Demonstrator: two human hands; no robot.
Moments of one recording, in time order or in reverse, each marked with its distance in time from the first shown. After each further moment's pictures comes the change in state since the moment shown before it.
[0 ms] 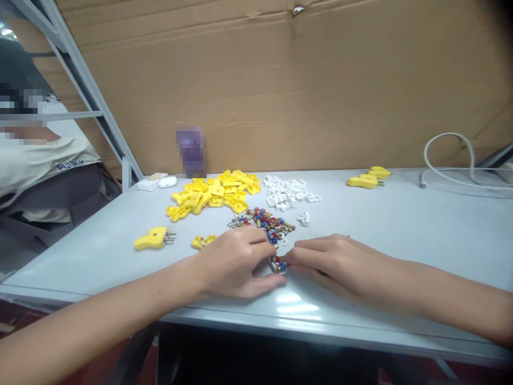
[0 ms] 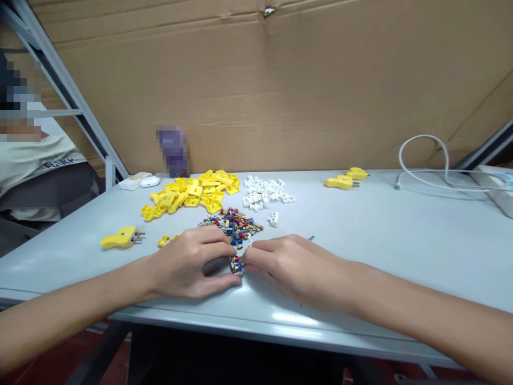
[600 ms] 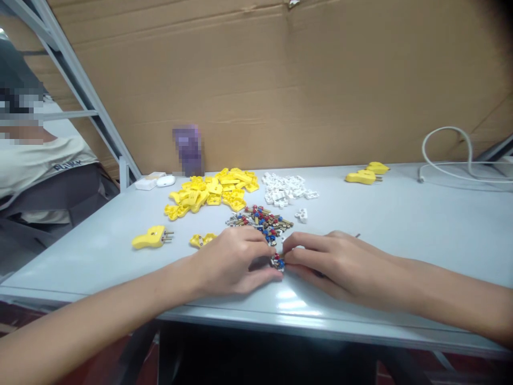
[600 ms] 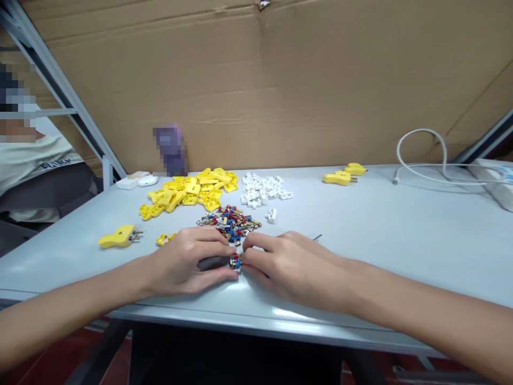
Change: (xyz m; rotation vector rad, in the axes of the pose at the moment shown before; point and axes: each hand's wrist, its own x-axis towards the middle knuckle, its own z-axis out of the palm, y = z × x) left_hand -0.001 0.002 -0.002 -0.115 0.016 -0.009; right_hand -0.002 -0.007 0.002 -0.120 0.100 -0.058
